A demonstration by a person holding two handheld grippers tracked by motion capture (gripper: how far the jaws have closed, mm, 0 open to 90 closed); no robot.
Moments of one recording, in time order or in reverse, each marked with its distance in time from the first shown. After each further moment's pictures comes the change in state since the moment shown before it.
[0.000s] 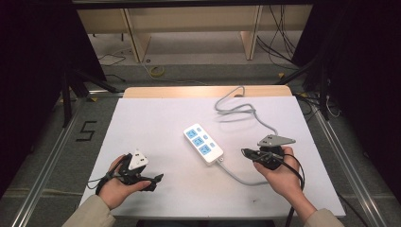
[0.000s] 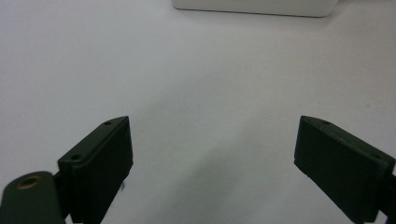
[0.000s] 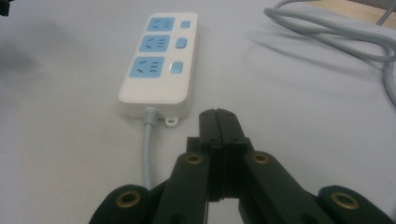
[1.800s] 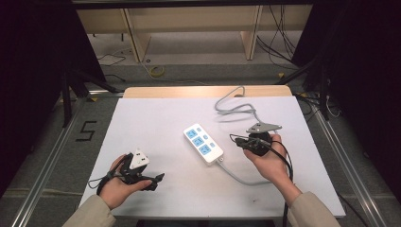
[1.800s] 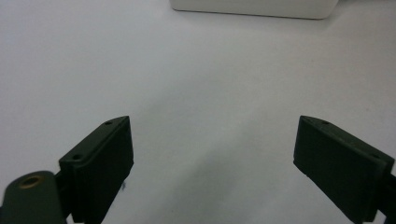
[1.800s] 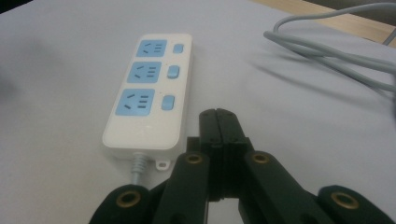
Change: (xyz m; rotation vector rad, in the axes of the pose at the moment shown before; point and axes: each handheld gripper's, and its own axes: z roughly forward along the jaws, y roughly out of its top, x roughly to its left) left arm 0.000 0.002 0.002 0.002 -0.005 0.001; right arm -0.004 0.032 0.031 0.006 -0.008 0.009
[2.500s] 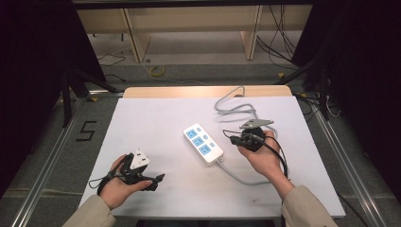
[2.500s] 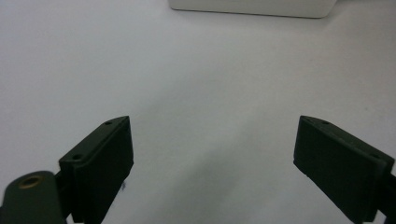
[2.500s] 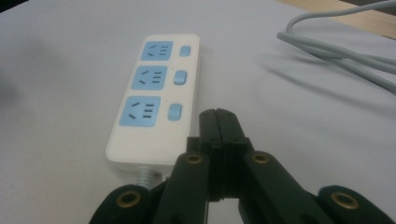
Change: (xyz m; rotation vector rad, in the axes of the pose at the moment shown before) left arm -0.001 0.000 0.001 -0.003 -0.001 -0.002; right arm 0.003 0.013 0.016 0.036 0.023 0.002
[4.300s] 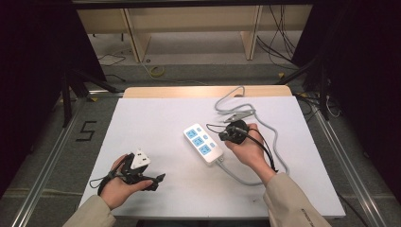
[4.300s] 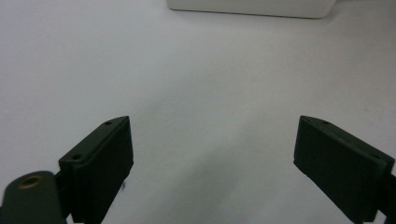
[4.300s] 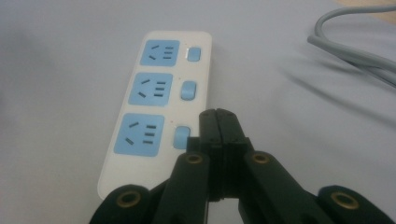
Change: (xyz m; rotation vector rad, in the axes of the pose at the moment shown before) left arm 0.000 0.001 0.001 0.006 -0.008 0.004; right arm 0.009 0.025 0.042 0.092 0.006 -0.024
